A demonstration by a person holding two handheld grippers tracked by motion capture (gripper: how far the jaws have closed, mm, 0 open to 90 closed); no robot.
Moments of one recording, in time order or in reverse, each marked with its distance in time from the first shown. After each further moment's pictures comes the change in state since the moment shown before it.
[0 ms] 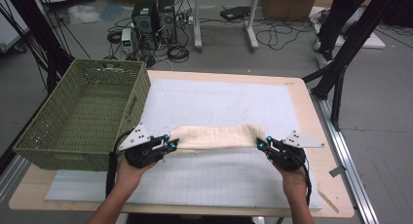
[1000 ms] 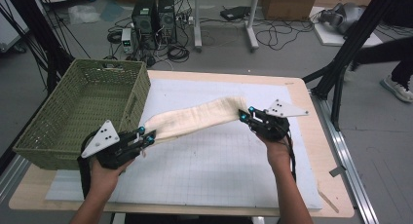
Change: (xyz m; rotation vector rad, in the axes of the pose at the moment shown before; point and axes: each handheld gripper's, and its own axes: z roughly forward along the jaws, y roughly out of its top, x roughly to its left) left arm 0.003 0.025 -0.060 -0.130 0.117 0.076; right arm 0.005 0.083 0.050 -0.097 0.080 -0.112
